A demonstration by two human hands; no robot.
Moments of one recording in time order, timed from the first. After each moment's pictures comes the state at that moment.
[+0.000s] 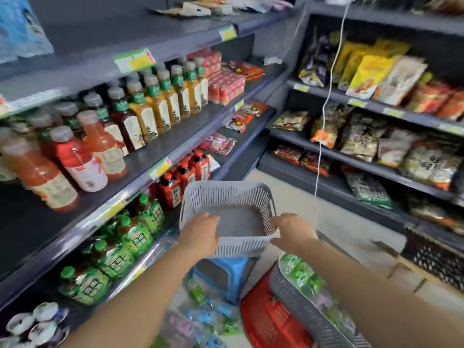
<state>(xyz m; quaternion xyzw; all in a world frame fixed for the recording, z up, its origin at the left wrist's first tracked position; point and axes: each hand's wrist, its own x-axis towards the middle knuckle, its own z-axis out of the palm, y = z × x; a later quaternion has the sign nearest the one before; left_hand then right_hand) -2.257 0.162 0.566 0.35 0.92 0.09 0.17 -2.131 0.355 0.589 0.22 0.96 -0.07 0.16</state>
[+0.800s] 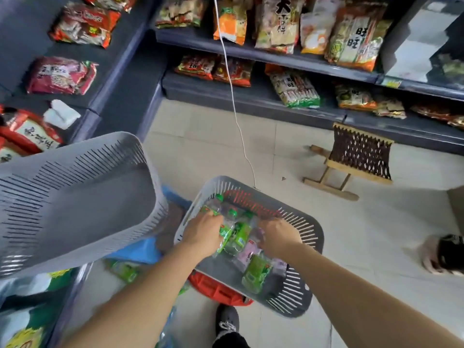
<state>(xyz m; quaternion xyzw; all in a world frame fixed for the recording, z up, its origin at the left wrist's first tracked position) -2.125 0.466 0.360 0.53 0.79 -0.04 0.31 -1.966 0.570 0.390 0.40 0.84 -0.22 0.30</state>
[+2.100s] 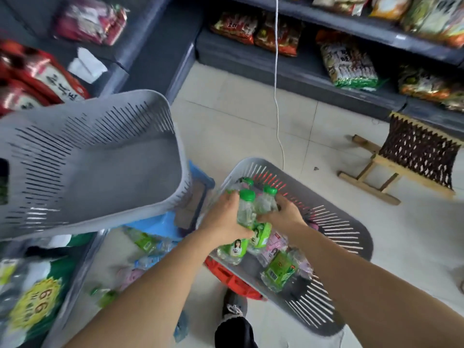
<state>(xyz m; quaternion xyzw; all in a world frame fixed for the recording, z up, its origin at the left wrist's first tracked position) -2.140 0.464 0.319 0.40 0.81 0.13 0.41 -2.020 0.581 0.283 0.57 0.63 -0.51 0.13</state>
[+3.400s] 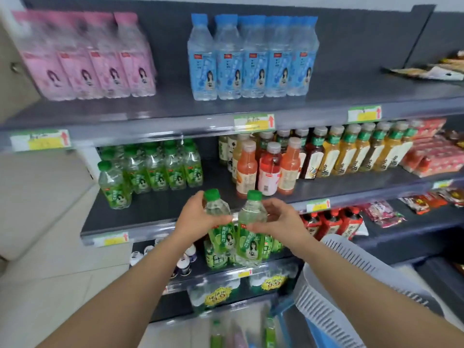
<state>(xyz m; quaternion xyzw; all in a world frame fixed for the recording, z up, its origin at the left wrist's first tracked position) -2.261 -0.098 0.656 -0.13 0.85 0.52 -0.03 -2.300 0.112 0.644 -0.09 0.80 -0.58 0.12</state>
